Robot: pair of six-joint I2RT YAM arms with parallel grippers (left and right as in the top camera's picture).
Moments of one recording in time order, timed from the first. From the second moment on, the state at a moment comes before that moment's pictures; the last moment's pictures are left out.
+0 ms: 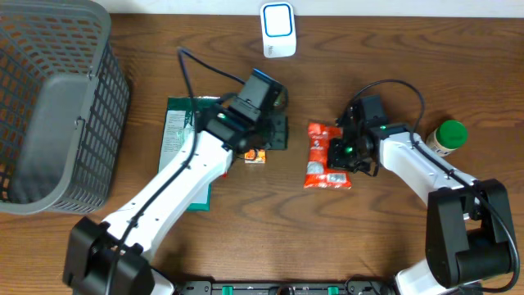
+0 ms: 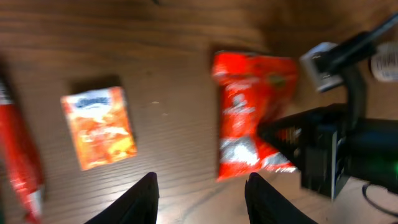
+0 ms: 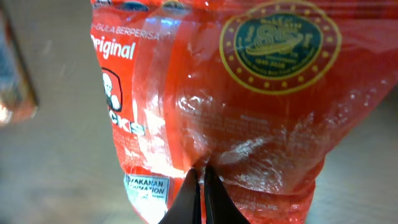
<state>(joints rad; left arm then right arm) -0.60 1.62 1.35 -0.77 0.15 -0.52 0.23 1.73 0.97 -0.60 -0.35 0.31</state>
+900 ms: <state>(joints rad) -0.73 2.05 1.35 -0.61 0.31 -0.56 0.05 1.69 0.85 -0.51 -0.53 0.13</state>
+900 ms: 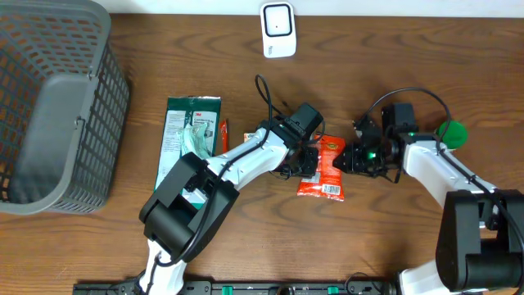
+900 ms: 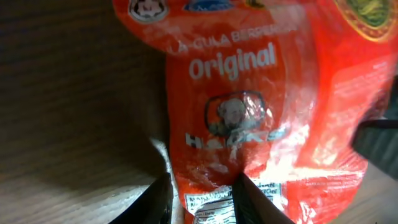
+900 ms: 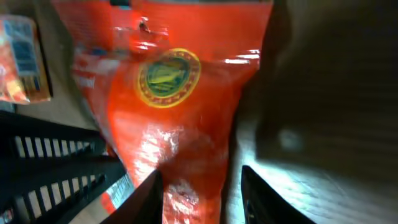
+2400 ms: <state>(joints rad) -0.35 1.03 1.38 -0.89 -0.02 -0.44 0.22 1.33 1.22 -0.50 -0.65 0.14</state>
